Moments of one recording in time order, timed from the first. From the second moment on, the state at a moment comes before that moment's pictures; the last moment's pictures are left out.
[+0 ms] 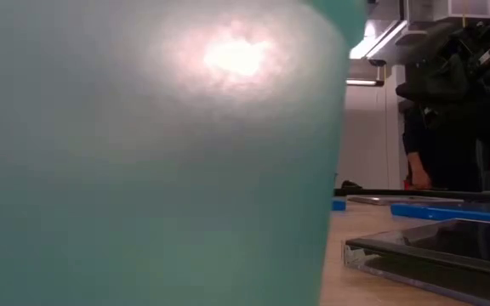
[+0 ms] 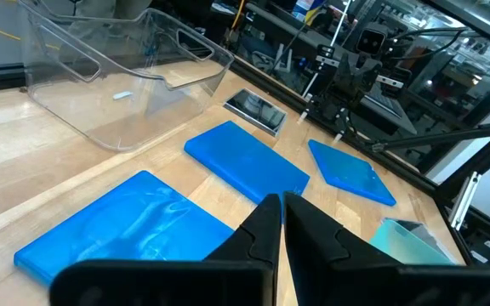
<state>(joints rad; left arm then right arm) 0.21 0.03 0.08 -0.21 -0.04 -0.51 -0.08 0.09 0.01 0.03 0.00 0.23</state>
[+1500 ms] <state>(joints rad) 0.21 0.03 0.08 0.00 -0.19 -0.49 -0.08 0.10 0.06 0.07 0.01 0.33</state>
